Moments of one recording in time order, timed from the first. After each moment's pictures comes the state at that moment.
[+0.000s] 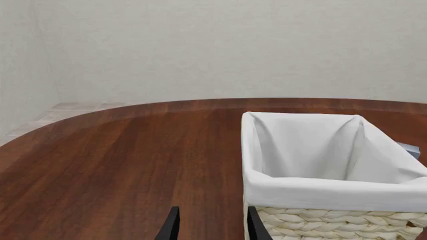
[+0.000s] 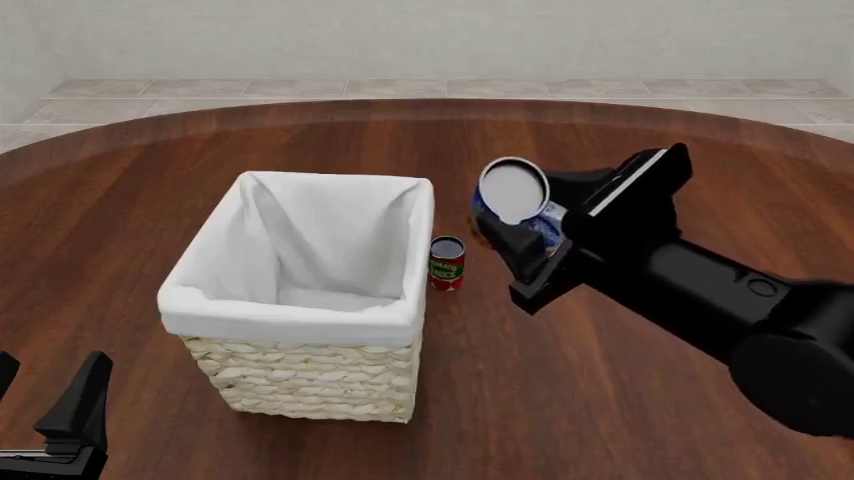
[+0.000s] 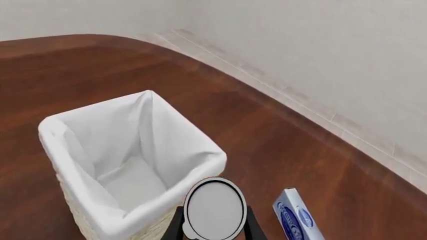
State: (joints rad) left arm 0.00 0.01 0.00 0.00 0.00; right arm 0.65 1.11 -0.70 -0.17 -0.24
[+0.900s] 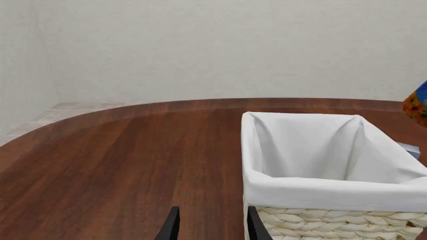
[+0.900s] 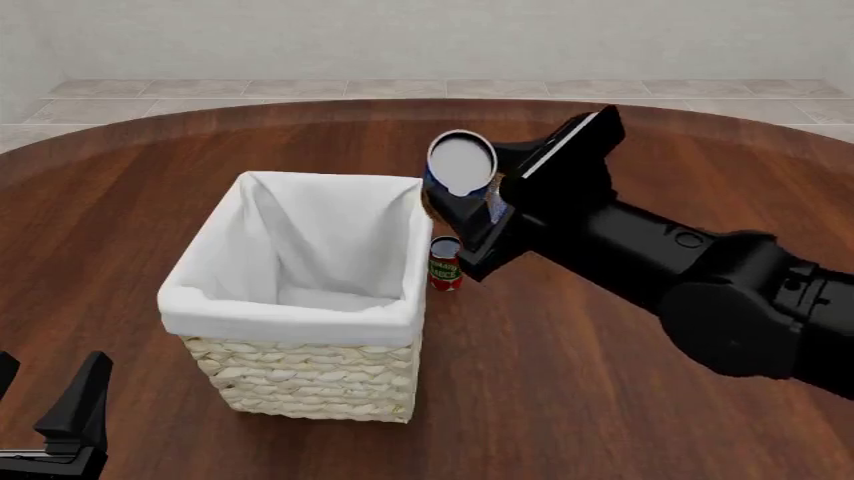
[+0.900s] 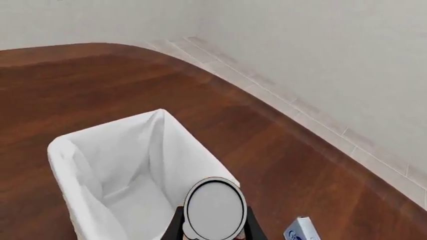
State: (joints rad) left arm 0.00 0.01 0.00 0.00 0.00; right arm 0.71 1.26 -0.86 -0.18 -0.26
